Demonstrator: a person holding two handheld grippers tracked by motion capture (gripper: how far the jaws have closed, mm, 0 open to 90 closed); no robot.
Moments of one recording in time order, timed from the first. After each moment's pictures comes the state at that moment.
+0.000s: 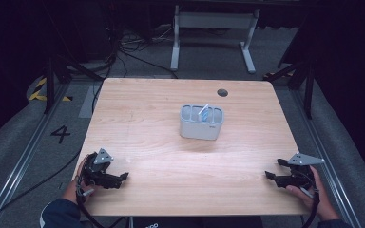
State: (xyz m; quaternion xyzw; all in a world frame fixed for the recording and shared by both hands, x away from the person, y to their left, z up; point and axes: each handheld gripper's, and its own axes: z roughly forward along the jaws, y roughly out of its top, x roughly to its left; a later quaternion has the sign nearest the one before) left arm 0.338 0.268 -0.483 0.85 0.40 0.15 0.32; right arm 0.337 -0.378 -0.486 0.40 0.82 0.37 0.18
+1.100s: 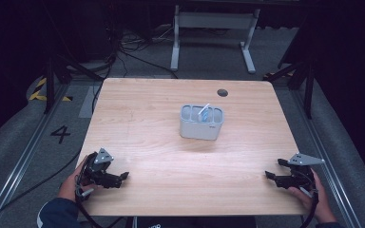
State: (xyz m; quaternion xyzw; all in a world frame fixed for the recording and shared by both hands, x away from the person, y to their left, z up) left arm 0.338 0.268 -0.483 0.84 0.40 0.15 0.32; right arm 0.336 -0.378 -0.486 0.41 0.82 0.37 0.18
